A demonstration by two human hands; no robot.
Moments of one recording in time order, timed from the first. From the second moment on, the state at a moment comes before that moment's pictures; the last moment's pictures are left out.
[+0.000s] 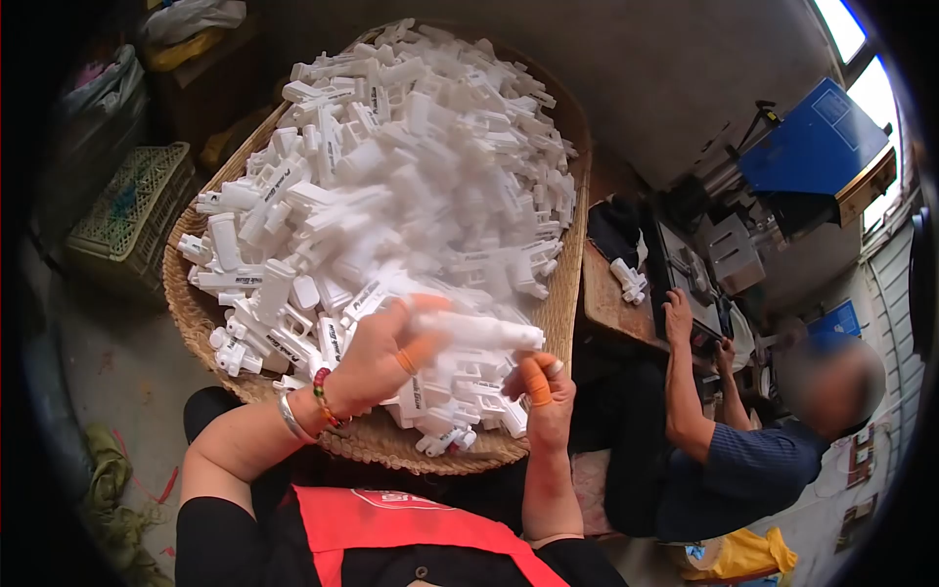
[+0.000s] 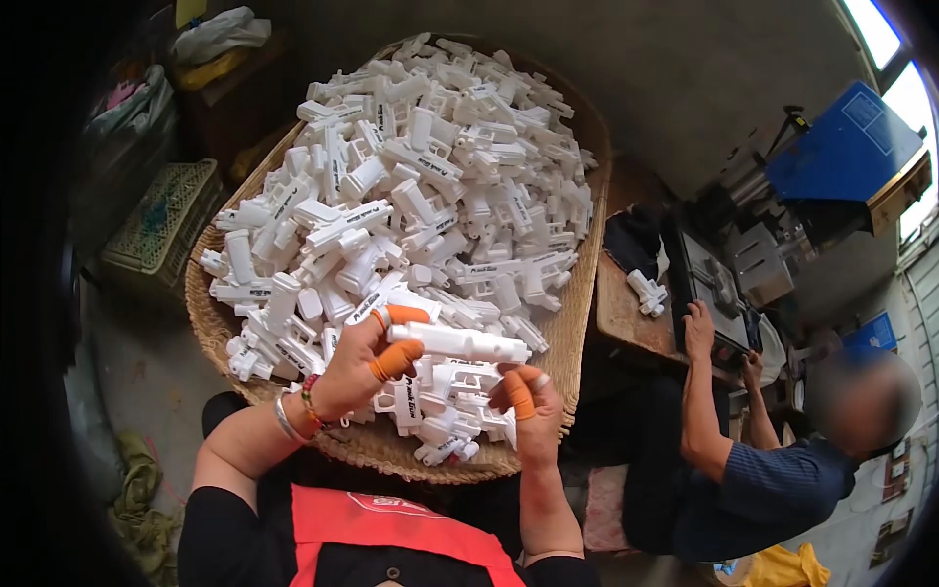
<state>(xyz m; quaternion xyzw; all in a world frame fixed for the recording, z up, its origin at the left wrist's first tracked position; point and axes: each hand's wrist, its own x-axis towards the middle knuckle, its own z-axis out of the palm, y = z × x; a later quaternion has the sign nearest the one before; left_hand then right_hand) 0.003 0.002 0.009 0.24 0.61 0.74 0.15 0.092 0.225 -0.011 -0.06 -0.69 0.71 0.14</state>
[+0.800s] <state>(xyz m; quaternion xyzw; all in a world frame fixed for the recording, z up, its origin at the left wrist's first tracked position) -0.009 0.002 0.007 0.19 0.52 0.77 0.31 0.081 0.296 -0.055 -0.23 -0.49 0.83 0.14</state>
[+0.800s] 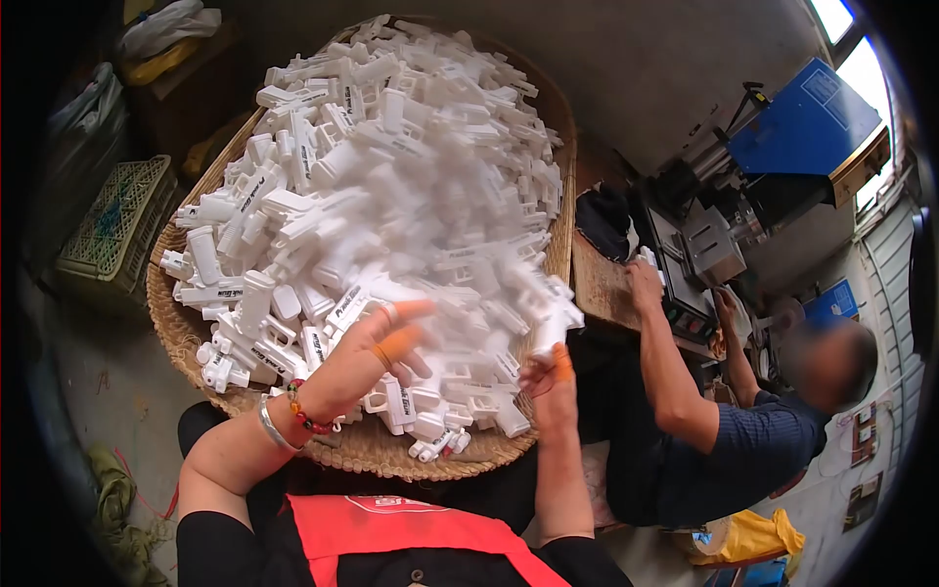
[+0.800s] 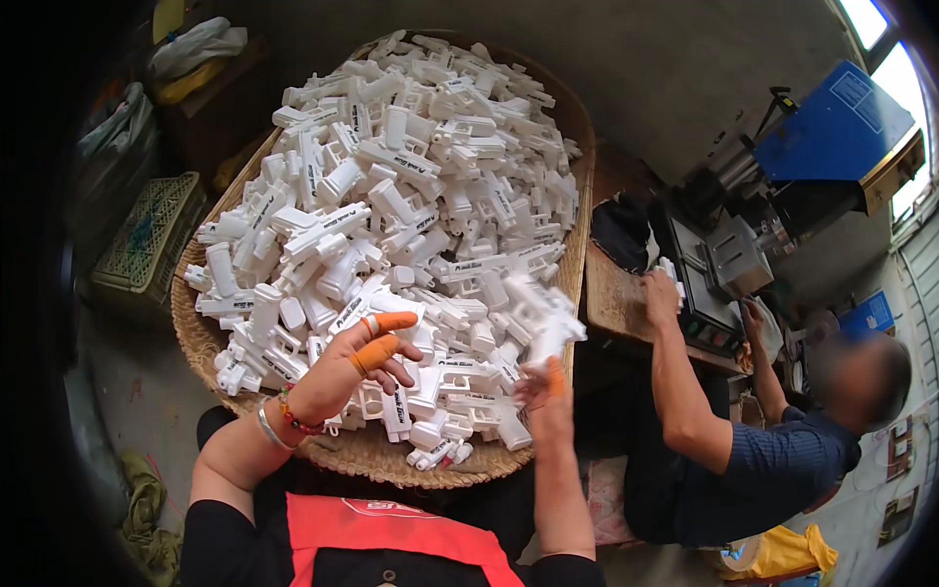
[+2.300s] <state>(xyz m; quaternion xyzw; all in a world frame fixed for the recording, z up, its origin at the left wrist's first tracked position) -0.011 0.000 0.008 0.18 0.47 0.84 0.19 0.065 0.219 -0.007 -0.02 -0.24 0.95 -0.19</state>
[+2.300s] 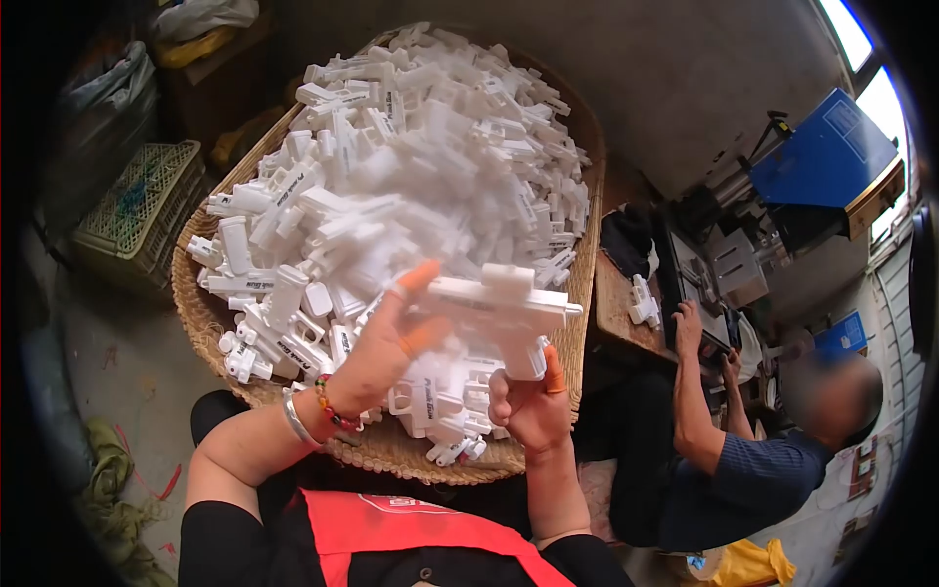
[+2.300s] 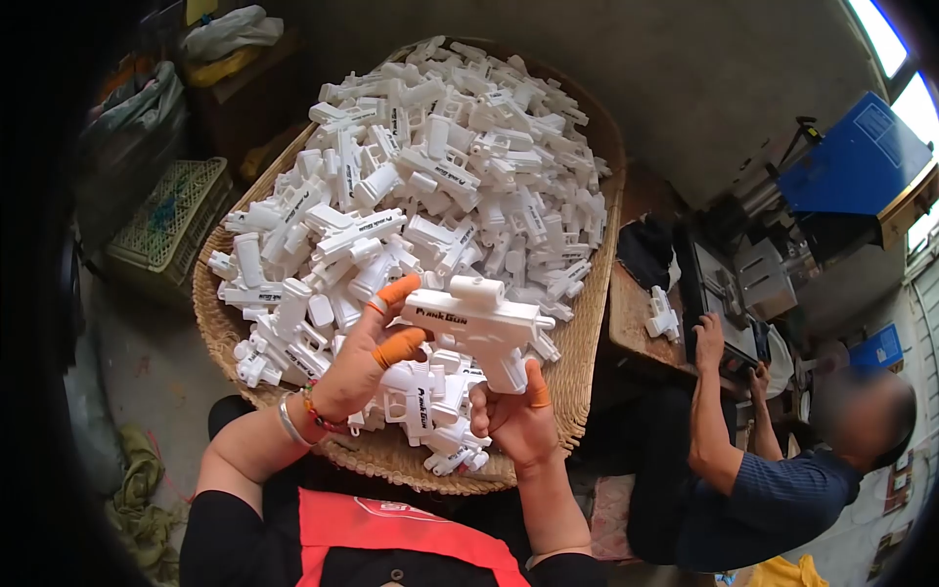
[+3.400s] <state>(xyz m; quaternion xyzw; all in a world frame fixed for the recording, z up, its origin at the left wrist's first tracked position) -0.012 0.001 0.004 0.13 0.45 0.85 0.24 0.021 0.353 -0.031 -0.29 -0.60 0.73 0.16</state>
